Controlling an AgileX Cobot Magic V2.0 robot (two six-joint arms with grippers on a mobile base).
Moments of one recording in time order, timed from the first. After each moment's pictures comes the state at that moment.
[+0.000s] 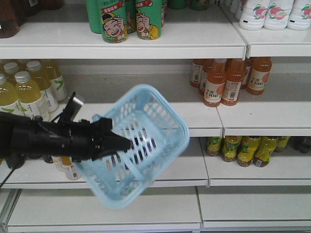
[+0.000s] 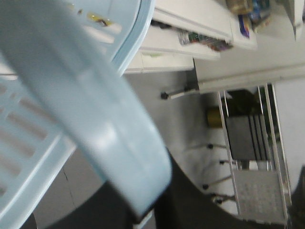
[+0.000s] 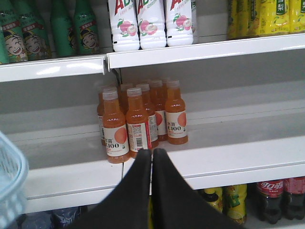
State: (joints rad) left arm -0.20 1.67 -0.91 -1.52 0.89 0.83; right arm -0.11 -0.01 0.03 -0.17 0.00 0.25
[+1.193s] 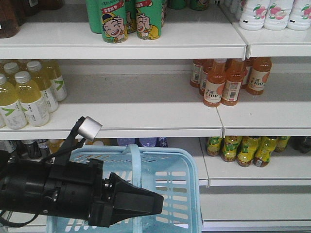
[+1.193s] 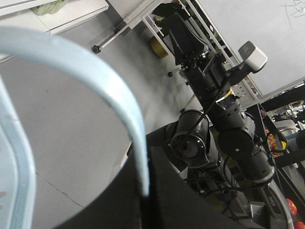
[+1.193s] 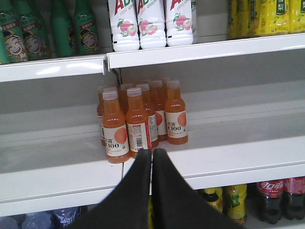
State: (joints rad) left arm -0.51 1.27 -0.71 -1.57 0.97 1.02; right arm -0.11 -0.01 0.03 -0.17 0.00 0.25
